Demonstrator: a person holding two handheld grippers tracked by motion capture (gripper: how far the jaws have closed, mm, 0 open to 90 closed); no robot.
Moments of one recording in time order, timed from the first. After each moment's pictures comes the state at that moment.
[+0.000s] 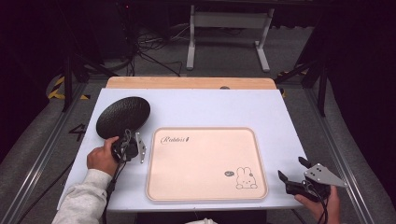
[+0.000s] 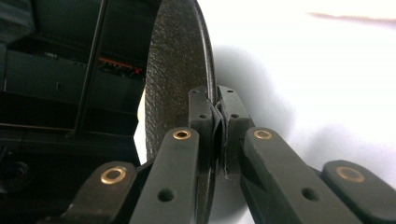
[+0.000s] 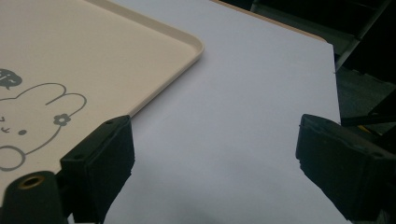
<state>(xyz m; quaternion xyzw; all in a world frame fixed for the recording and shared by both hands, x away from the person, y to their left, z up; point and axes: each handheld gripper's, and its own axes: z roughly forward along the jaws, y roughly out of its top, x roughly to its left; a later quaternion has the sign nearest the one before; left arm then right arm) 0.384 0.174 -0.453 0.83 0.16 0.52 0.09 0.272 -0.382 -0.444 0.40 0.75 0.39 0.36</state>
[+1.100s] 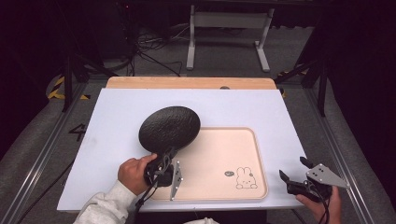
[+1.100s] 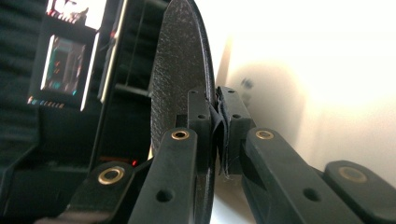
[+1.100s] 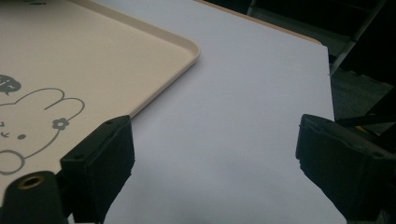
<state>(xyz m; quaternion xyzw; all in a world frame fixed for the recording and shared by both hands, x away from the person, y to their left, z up) 0.300 0.072 -0.421 0.83 -0.01 0.52 0.20 0.270 -0.384 -0.442 0.40 0.74 0.40 0.36</state>
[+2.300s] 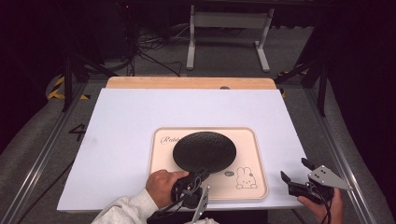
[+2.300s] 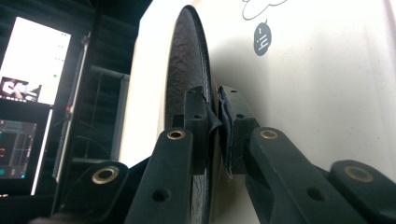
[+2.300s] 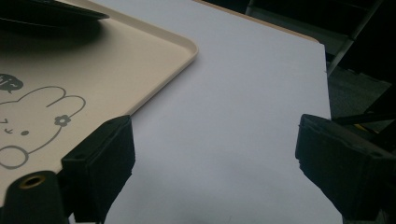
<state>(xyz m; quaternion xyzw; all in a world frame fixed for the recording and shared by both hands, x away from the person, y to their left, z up) 0.270 0.012 -0.435 0.84 -0.12 0.45 0.27 0.265 -0.387 -0.442 0.40 0.74 0.40 0.36</state>
